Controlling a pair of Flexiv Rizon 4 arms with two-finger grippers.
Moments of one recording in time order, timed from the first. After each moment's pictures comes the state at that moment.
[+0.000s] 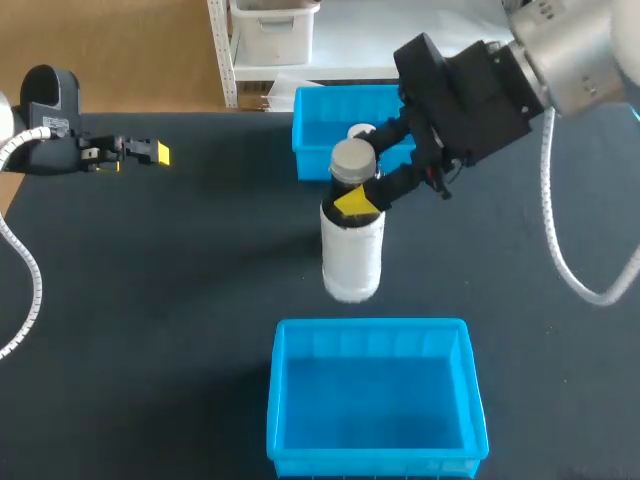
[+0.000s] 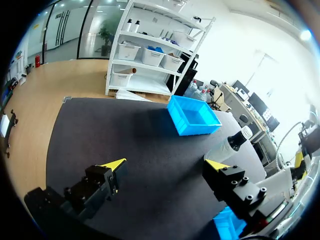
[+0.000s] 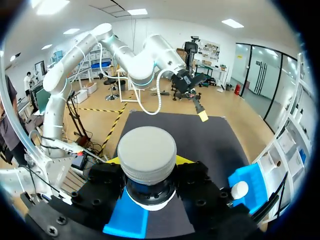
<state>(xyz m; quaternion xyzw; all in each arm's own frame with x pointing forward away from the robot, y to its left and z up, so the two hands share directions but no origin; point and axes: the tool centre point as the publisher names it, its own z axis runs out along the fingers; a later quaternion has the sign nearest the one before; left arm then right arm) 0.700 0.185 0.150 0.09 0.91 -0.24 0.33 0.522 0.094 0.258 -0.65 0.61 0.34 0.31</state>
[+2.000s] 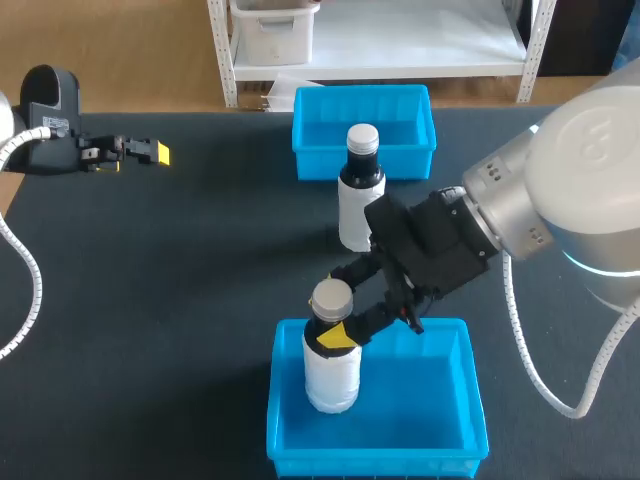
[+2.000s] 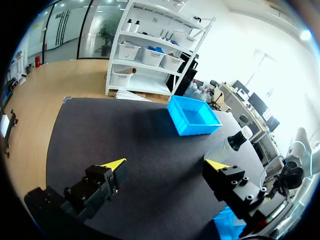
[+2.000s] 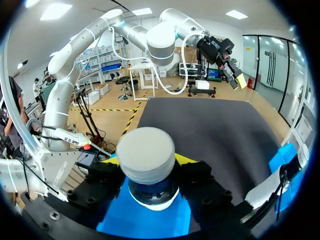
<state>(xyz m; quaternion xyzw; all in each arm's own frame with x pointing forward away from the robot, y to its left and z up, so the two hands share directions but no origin) 0.700 0.185 0.150 0.09 0.91 -0.24 0.33 0.459 0.117 0.135 -0.65 0.59 0.39 0.27</state>
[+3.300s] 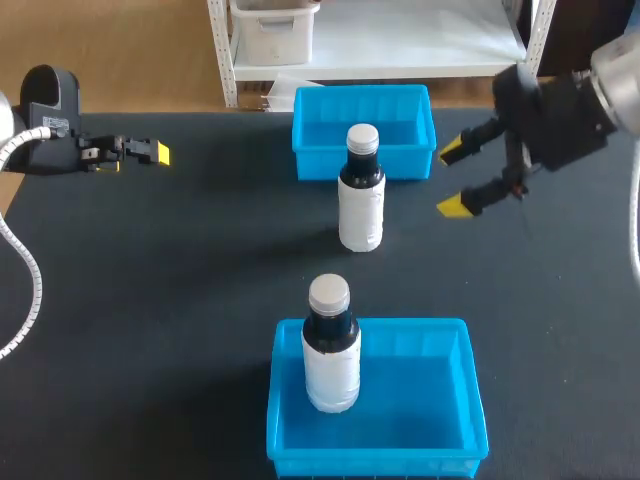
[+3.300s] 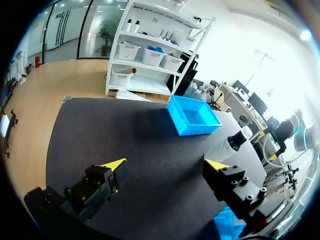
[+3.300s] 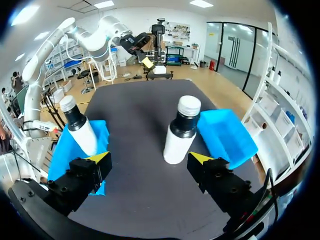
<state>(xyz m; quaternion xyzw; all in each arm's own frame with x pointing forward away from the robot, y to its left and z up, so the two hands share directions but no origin) 0.700 0.185 0.150 0.09 0.91 -0.24 0.33 0.640 -0.035 0.161 -0.59 0.70 0.27 0.31</state>
